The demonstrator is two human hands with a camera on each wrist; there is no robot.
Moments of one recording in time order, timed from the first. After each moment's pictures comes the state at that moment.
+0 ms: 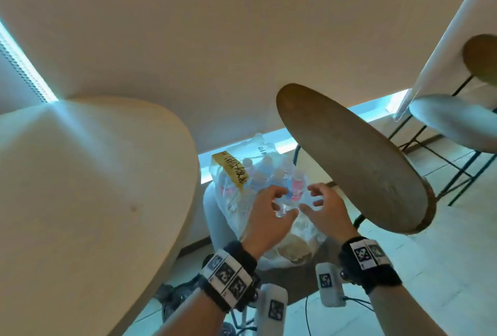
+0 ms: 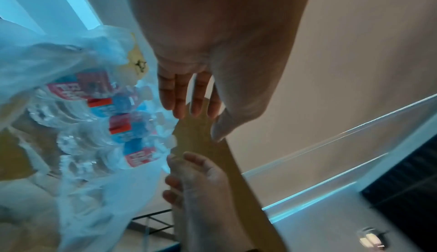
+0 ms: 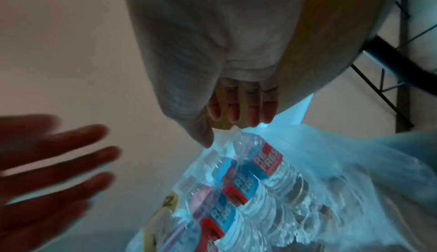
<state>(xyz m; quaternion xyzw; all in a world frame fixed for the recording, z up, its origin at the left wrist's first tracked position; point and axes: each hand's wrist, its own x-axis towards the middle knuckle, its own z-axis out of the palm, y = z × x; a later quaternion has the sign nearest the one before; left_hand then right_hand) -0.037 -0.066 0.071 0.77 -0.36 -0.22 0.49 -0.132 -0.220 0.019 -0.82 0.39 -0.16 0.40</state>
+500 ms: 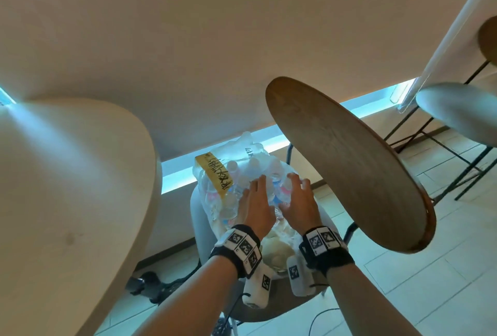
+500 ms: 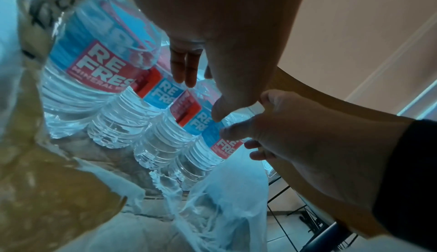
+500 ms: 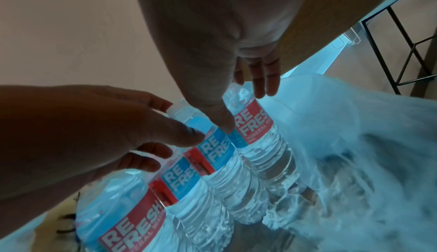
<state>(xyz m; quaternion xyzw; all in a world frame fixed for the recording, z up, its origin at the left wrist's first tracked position) -0.002 -0.156 -0.009 0.88 -0.38 -0.10 0.25 -0.077 -0.257 -0.034 -0.86 0.39 -0.15 0.28</state>
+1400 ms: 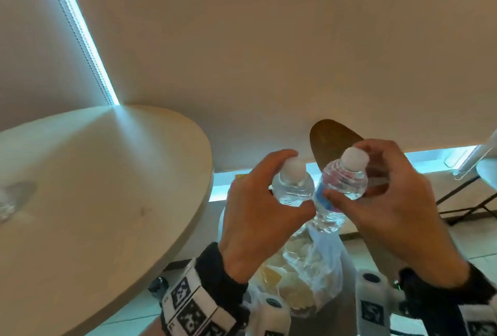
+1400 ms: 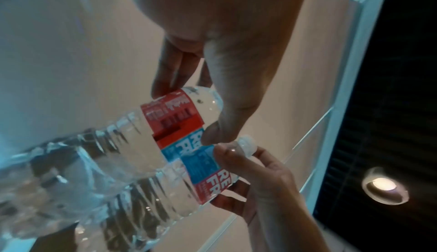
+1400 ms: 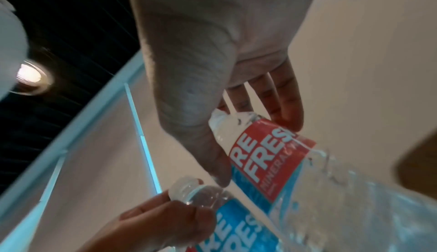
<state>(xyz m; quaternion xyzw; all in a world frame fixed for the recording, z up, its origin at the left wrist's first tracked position) -0.056 -0.059 0.202 0.76 -0.32 0.05 0.56 -0.151 -0.219 0.218 -0.88 0.12 -0.34 0.31</state>
